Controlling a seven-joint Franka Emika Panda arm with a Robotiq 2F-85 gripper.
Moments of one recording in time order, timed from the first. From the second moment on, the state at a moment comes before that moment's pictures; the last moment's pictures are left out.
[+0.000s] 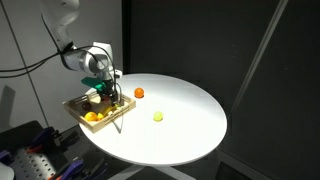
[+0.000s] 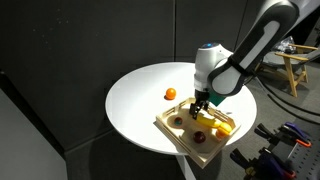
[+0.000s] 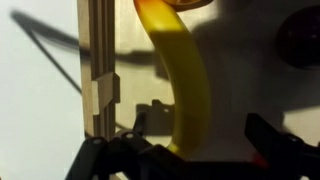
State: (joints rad) arm 0.18 0.40 0.05 -2.35 -0.14 2.71 0.27
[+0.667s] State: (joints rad) arm 0.18 0.42 0.04 -2.34 -0.14 2.72 0.27
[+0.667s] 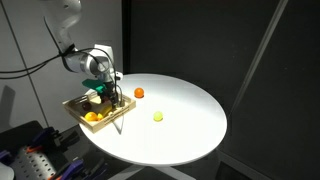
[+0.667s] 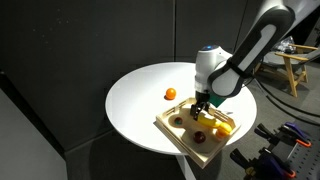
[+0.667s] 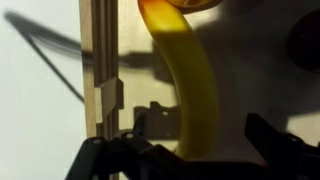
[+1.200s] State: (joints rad) arm 0.18 0.43 0.03 -2.34 -0.14 2.72 0.27
